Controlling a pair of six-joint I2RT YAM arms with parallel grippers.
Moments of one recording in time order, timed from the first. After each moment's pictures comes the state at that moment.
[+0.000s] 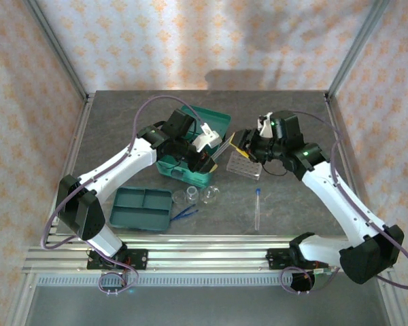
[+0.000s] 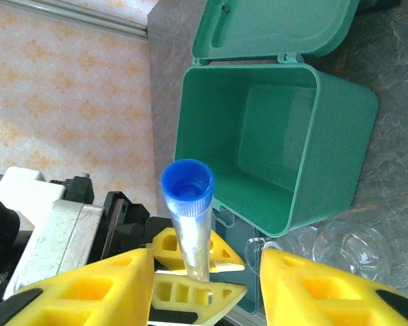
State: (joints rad) left arm -0.57 1.60 1.41 -0.79 0.65 0.15; right arm 0.44 1.19 1.16 -0.59 -0.47 0.97
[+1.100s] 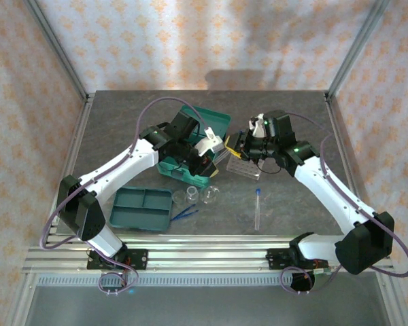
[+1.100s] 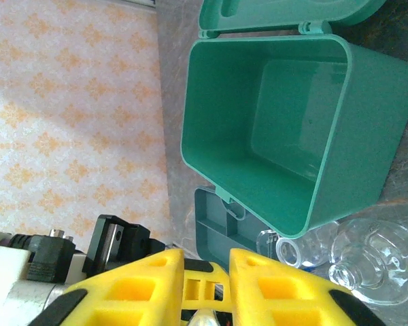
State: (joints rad) left arm -0.60 1.60 1.43 -0.85 0.65 0.20; right arm 0.44 1.26 1.12 -0.49 -0.58 0.99
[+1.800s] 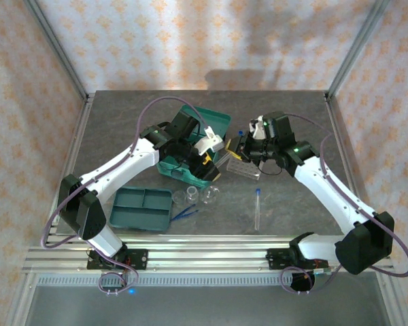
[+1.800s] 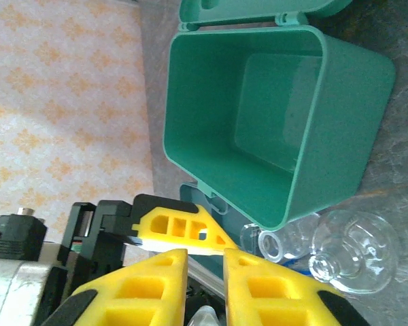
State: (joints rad) left arm -0.60 1.61 1.44 -0.85 0.62 0.19; right arm 0.44 1.25 1.12 -0.55 -0.55 0.95
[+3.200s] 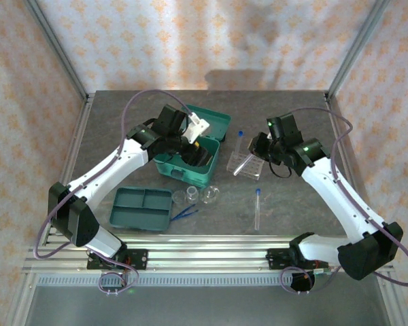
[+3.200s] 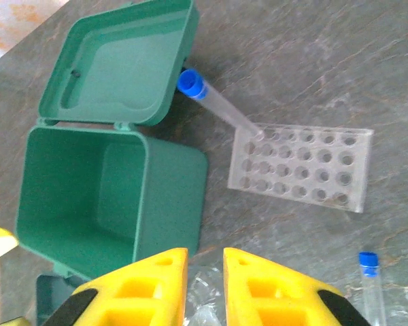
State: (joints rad) left arm -0.53 1.53 1.40 -0.74 0.35 0.09; right arm 0.44 1.21 1.23 -0.85 -0.03 0.78
